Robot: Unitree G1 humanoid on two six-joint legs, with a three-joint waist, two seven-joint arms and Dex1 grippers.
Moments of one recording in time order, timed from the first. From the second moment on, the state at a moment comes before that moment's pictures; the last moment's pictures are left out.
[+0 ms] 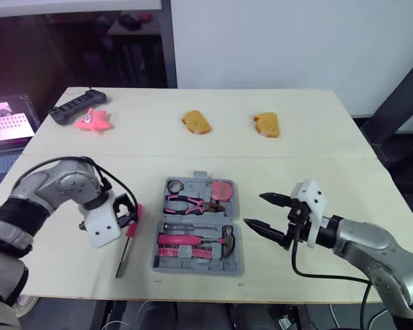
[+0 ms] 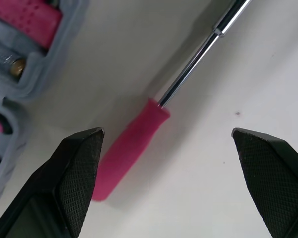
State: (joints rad) left arm -0.80 0.99 -0.60 0.50 0.25 -1.04 -1.55; right arm 0.01 -0.71 -0.10 -0.59 0.62 0.67 0.67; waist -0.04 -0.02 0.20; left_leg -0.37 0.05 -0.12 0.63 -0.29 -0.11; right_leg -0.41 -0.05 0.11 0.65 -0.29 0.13
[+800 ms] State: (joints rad) left arm -0.88 0.87 -0.69 0.74 0.56 -1.24 -1.28; right arm 0.02 -0.69 -0.11 -0.62 0.64 0.68 0.63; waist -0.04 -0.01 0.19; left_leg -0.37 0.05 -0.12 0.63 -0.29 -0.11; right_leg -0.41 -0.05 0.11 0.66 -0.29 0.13
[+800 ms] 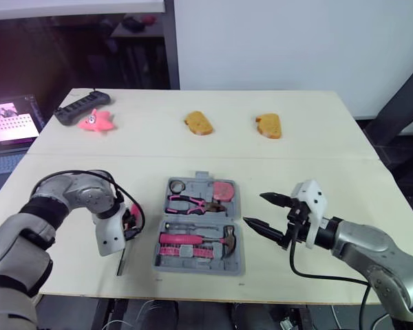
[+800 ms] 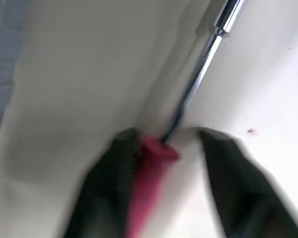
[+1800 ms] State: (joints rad) left arm -0.35 1.36 -0.26 -0.03 -0.51 0.07 -1.38; right arm -0.04 -0.69 -0.05 -0.58 0.64 0.67 0.68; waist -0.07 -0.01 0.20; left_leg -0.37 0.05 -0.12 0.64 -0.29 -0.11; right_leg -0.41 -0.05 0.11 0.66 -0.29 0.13
